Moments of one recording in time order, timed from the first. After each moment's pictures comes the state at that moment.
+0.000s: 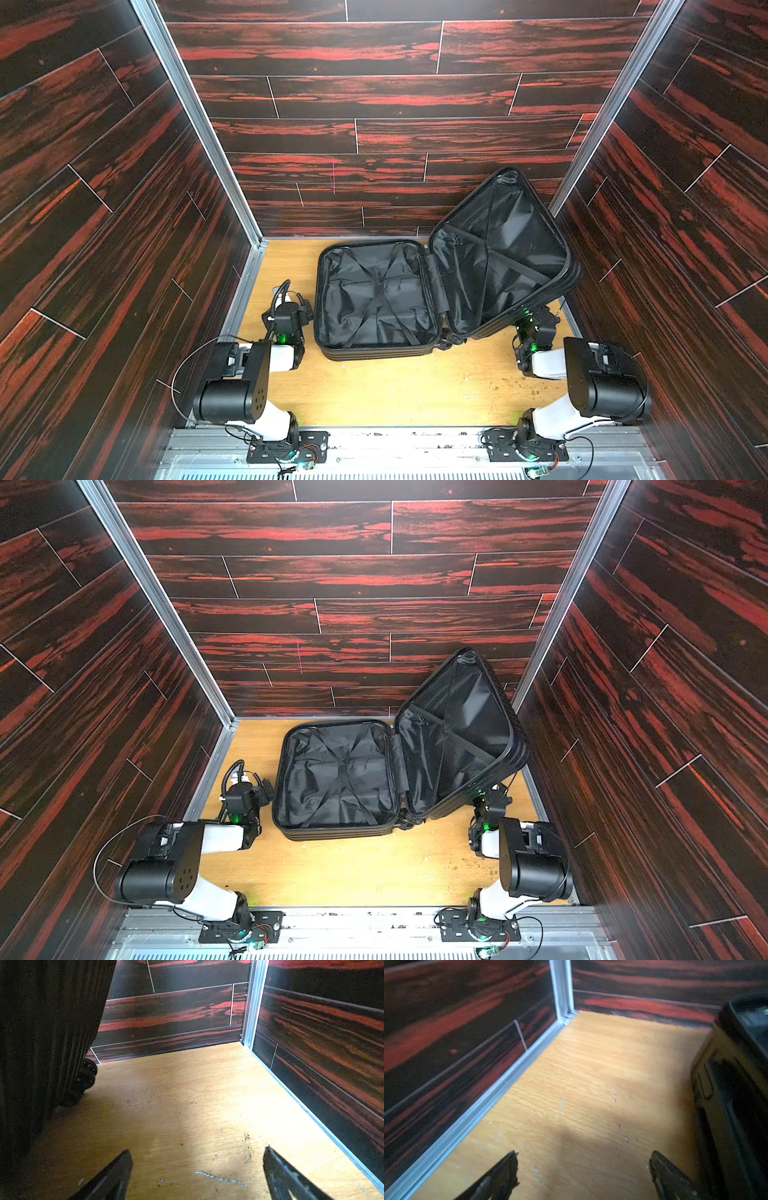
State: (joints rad) left arm 0.02 1.51 0.38 0.74 -0.40 -0.16; right arm -0.09 1.56 0.30 1.07 0.00 0.07
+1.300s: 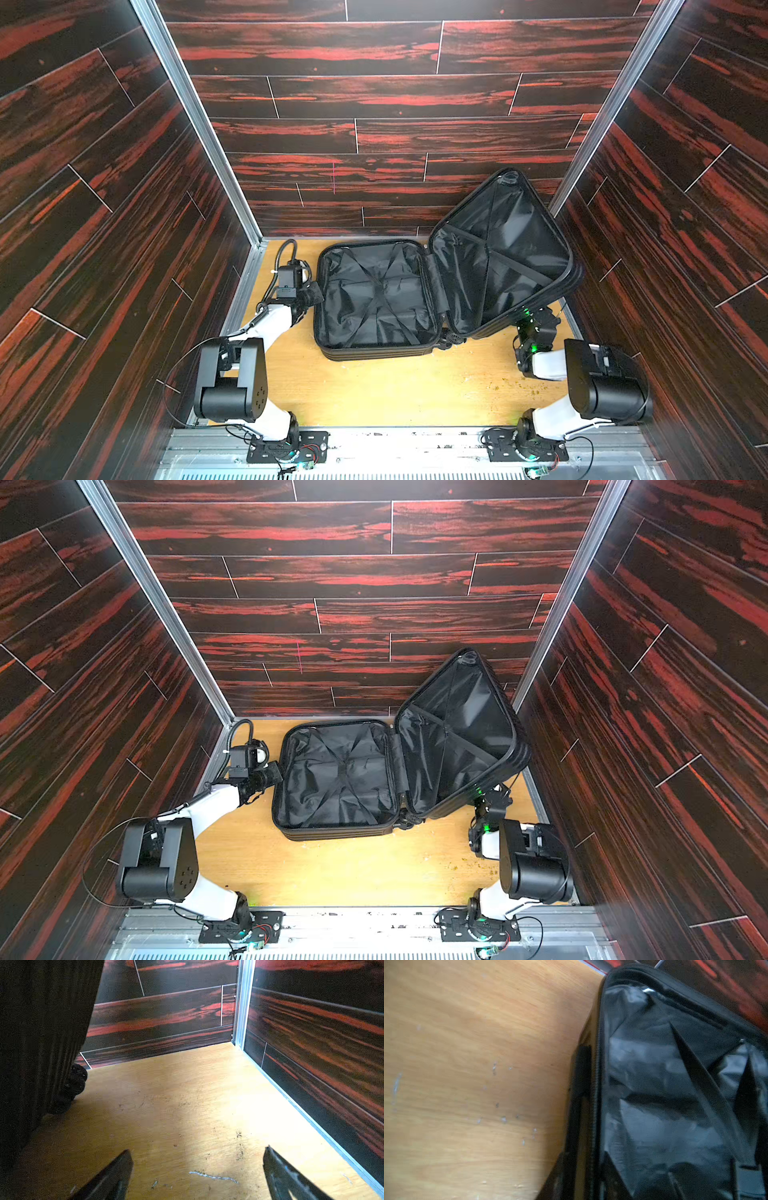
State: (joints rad) left arm 0.01 1.56 0.90 -0.08 0.19 -0.41; right arm -0.09 1.54 0.29 1.06 0.05 0.10
